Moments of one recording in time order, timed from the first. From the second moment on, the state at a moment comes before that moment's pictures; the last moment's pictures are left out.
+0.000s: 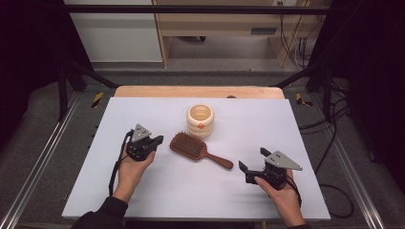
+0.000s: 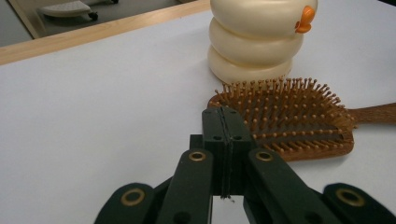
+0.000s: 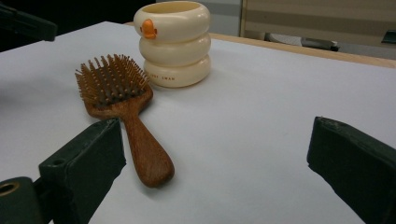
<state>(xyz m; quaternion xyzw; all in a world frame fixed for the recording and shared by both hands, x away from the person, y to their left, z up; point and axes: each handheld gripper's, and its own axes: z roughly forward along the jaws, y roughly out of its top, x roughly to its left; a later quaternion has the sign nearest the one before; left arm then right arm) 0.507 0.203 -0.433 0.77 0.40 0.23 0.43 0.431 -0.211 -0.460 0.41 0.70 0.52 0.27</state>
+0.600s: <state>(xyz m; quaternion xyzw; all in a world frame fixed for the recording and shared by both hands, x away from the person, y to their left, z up) 0.545 0.184 -0.450 0.79 0.43 0.21 0.39 0.432 -0.210 -0.459 0.41 0.71 0.51 0.26</state>
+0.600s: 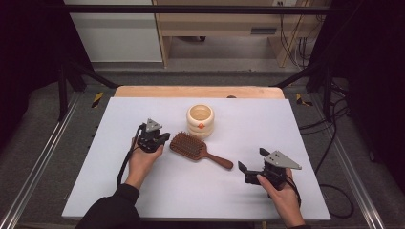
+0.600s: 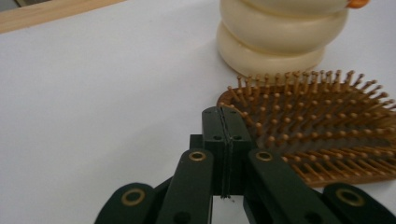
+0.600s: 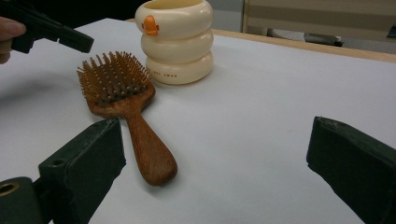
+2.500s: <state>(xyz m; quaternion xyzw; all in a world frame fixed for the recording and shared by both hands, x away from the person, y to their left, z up) 0.551 0.116 -0.468 0.85 0.35 0.17 0.36 0.427 -0.204 -0.460 0.38 0.75 0.48 0.22</state>
